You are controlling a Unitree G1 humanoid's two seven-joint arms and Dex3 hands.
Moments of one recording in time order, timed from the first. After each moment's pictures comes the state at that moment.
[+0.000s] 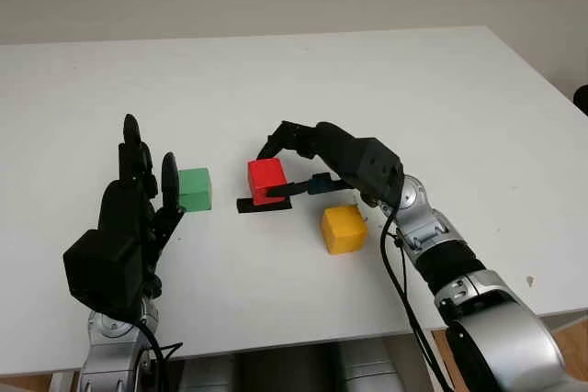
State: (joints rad) left arm 0.06 0.07 0.13 -0.29 0.05 0.09 0.08; right arm -0.74 -0.20 0.20 0.83 -0.20 -0.33 0.34
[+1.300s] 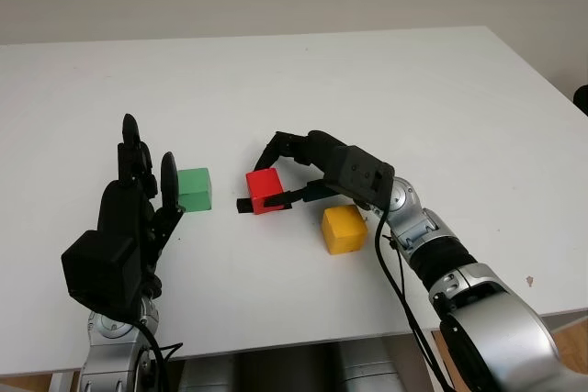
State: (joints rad) left arm 0.07 0.07 0.13 -0.29 0.04 0.09 0.08; right arm -0.79 -0.19 0.24 0.93 -0.28 -0.34 0.34
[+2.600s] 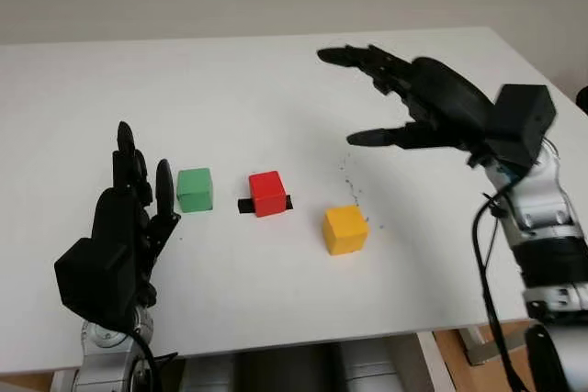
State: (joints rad) left arm 0.10 0.08 0.14 -0.33 0.03 0.10 0.06; right arm -0.54 -0.57 -0.07 0.26 0.11 -0.16 0.68
